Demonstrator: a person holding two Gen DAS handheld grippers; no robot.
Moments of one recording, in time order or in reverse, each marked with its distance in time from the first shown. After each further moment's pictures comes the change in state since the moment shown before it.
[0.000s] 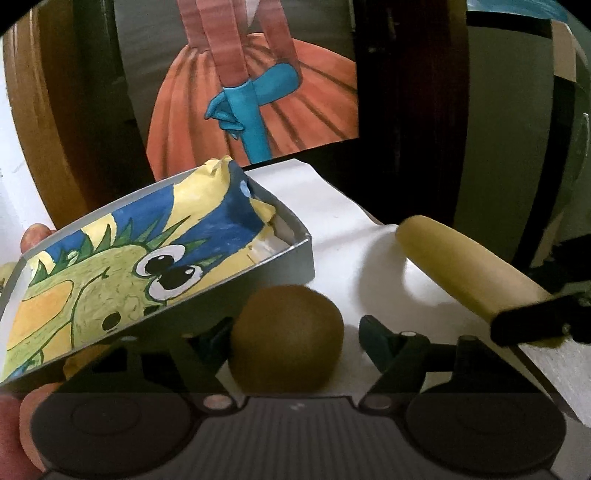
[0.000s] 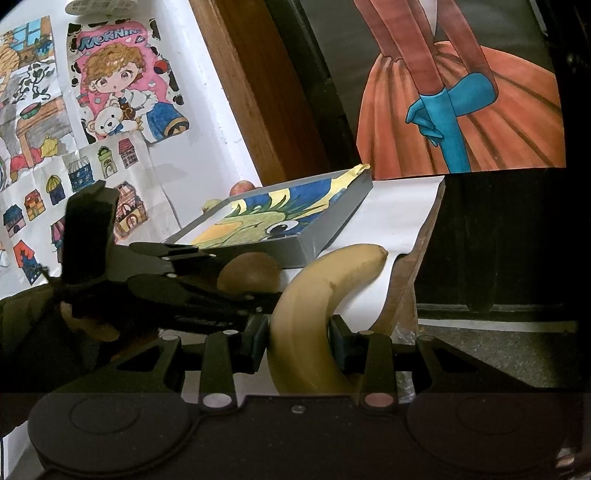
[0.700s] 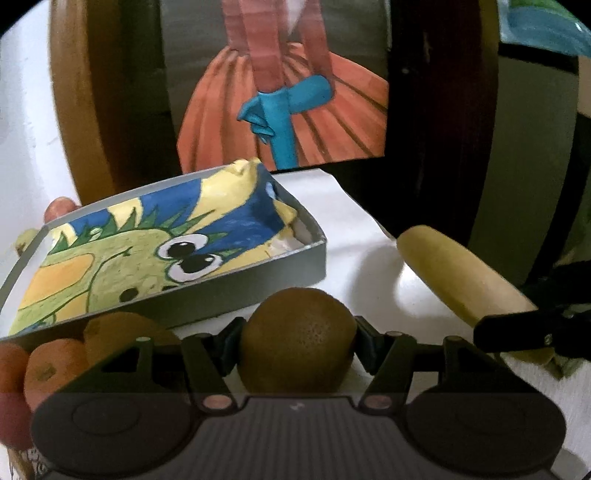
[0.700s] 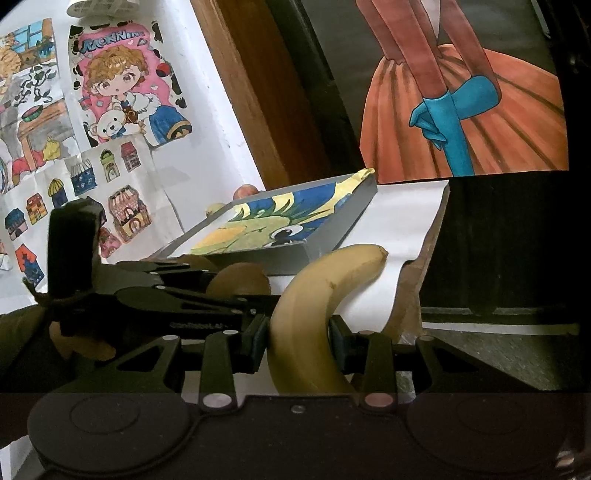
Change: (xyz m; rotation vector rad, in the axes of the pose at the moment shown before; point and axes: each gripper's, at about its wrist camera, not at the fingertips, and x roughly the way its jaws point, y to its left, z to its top) left arm -0.023 0.003 -0.008 -0.134 -0.040 0.043; right arm 0.002 0.001 0.004 0.001 -0.012 0.013
